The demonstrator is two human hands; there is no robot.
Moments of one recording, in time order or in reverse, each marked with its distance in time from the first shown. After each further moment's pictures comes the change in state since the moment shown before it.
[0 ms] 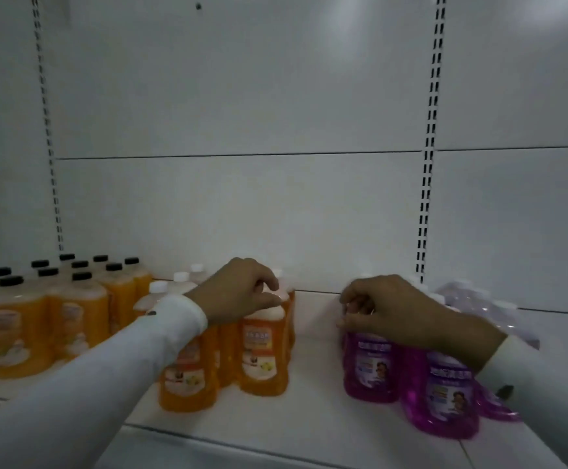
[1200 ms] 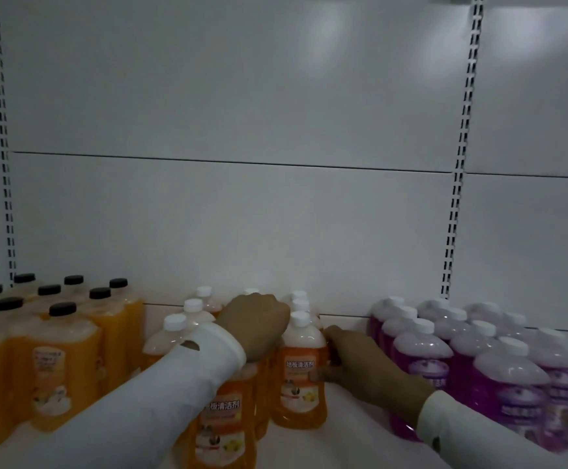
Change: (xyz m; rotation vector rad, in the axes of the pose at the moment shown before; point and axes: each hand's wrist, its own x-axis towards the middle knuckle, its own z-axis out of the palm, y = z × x) left_hand 0.024 -0.079 0.012 0.544 -0.186 0.179; right_hand 0.086 -0.039 0.118 0.077 -0.042 0.155
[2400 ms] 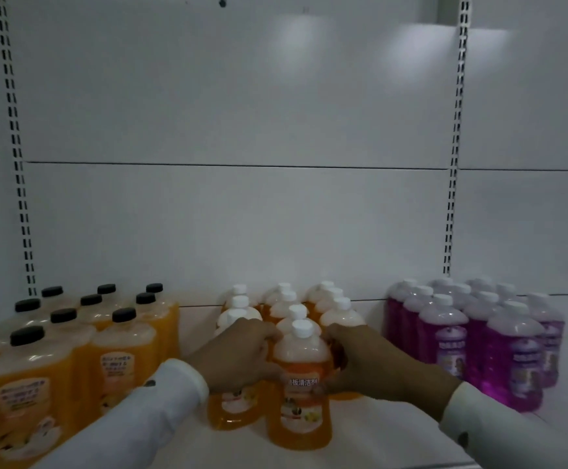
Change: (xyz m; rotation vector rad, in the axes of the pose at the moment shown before) left_hand -0.098 -0.080 0.021 -0.737 -0.073 0.075; right_hand -0.024 -0.120 0.018 0.049 -0.074 0.105
